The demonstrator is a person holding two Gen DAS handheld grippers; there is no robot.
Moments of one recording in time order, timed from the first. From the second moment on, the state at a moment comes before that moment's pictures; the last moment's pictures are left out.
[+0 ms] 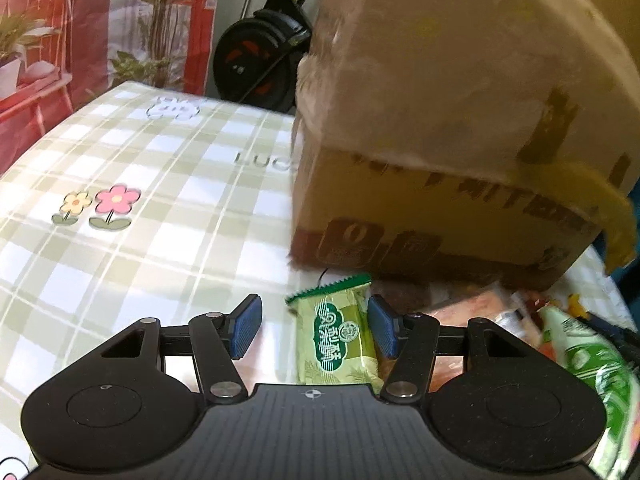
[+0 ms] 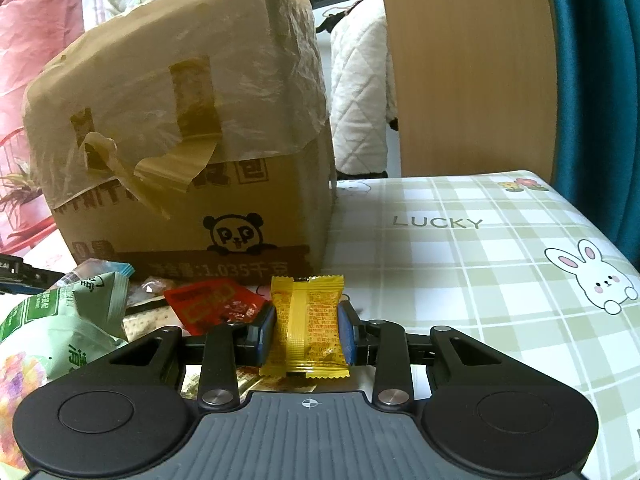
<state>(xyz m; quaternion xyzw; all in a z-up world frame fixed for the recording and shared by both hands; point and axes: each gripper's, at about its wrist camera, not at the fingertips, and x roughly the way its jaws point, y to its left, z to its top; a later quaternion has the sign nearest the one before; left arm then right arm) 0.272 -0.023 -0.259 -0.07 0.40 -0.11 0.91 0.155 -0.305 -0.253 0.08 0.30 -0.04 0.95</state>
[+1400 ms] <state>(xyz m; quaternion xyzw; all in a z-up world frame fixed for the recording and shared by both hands) 0.249 0.006 -0.266 -0.02 0.38 -0.03 0.92 0.157 -0.306 -0.252 0.09 0.30 -0.03 0.95</state>
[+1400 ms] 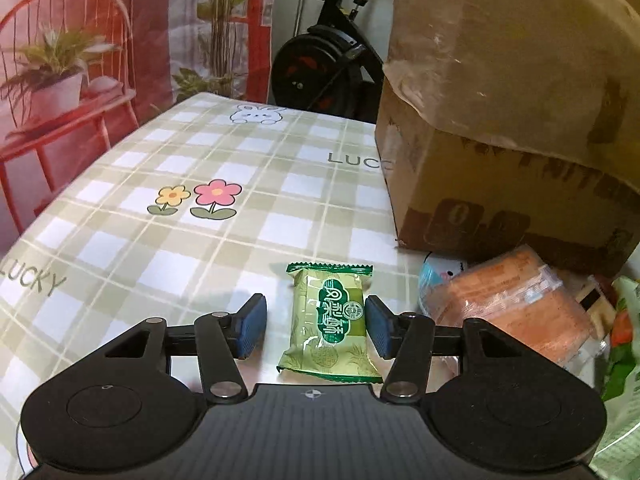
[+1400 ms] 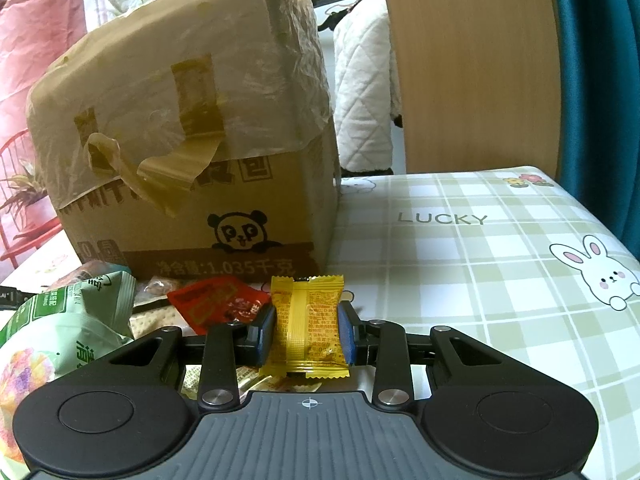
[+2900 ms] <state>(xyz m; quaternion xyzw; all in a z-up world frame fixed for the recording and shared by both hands) 0.224 -0.029 -0.093 -0.02 0.18 -0.13 0.97 0.146 -0.291 -0.096 0.05 0.13 -0.01 0.99</state>
